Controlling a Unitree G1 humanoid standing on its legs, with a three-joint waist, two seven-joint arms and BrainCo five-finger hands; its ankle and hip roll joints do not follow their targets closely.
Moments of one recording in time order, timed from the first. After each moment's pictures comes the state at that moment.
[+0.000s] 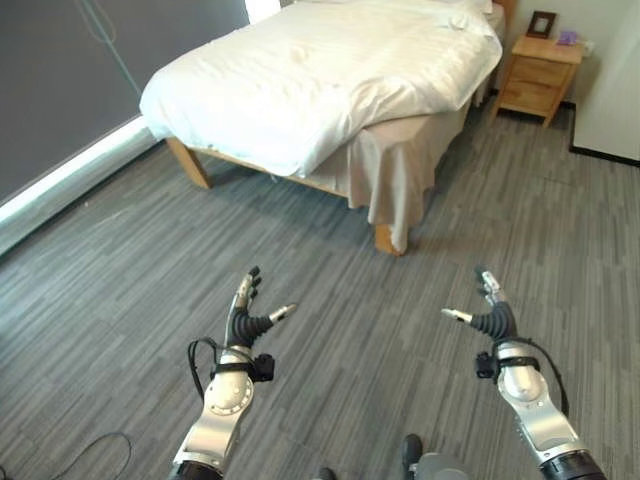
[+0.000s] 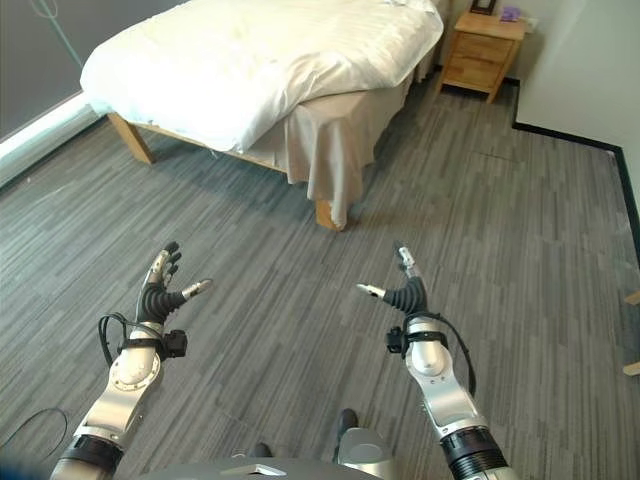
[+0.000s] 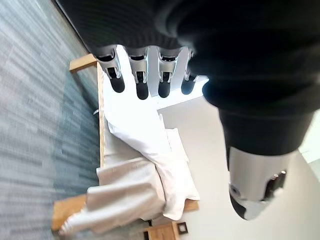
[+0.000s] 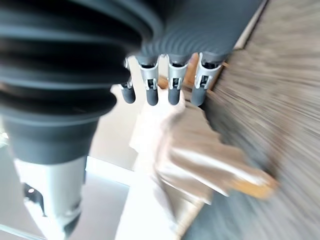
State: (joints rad) left arm 0.09 0.34 -0.14 0.17 -0.12 -0.29 0.27; right arm 0.02 -0.39 0.15 0.06 -0.03 -0.22 -0.28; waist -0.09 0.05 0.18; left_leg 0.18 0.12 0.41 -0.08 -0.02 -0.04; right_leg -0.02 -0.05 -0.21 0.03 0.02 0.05
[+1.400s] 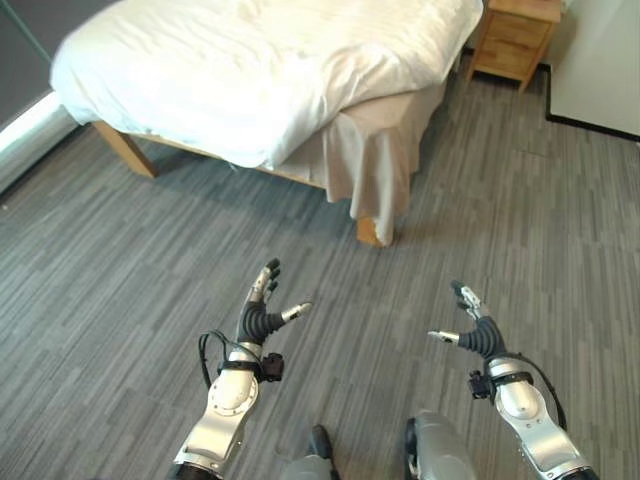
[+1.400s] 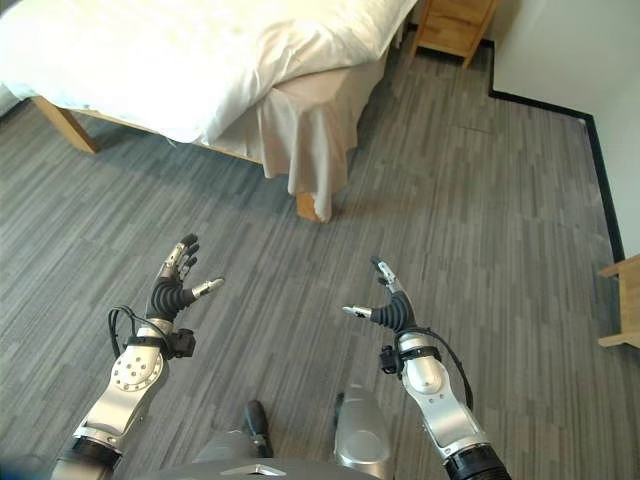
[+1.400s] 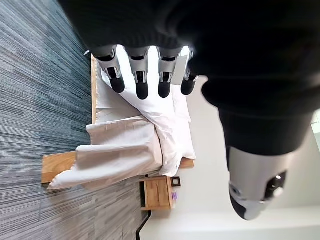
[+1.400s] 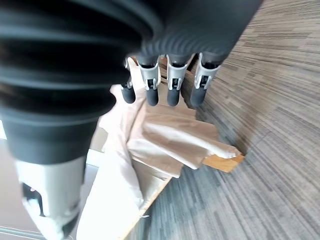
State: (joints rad) left arm 0.04 0.39 -0.20 0.13 -0.18 -0.30 0.21; right arm 0.10 -0.38 0.24 0.12 -0.03 -0.22 -0.20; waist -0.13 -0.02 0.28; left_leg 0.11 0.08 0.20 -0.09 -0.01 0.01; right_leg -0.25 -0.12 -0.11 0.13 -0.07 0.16
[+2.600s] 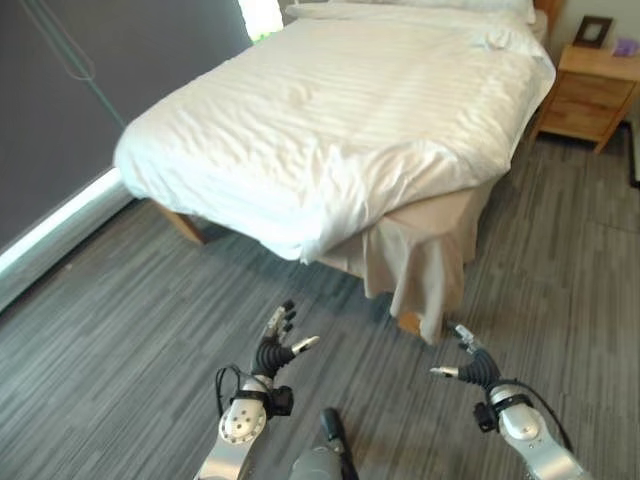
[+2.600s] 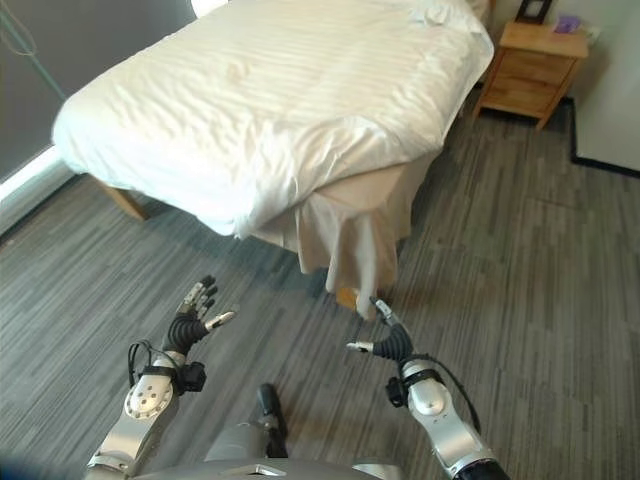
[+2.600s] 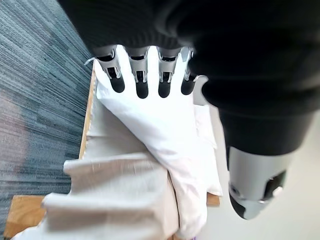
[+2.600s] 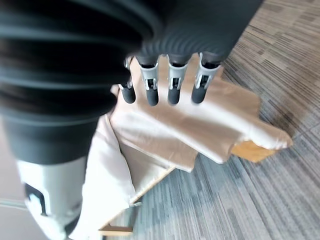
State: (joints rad) left arm 0.15 0.35 -0.19 0.20 -0.23 -0.27 0.11; right arm 0.14 -0.39 0.35 0.23 -0.08 -0.15 -0.14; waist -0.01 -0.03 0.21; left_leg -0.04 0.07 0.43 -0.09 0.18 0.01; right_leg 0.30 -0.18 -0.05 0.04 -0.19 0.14
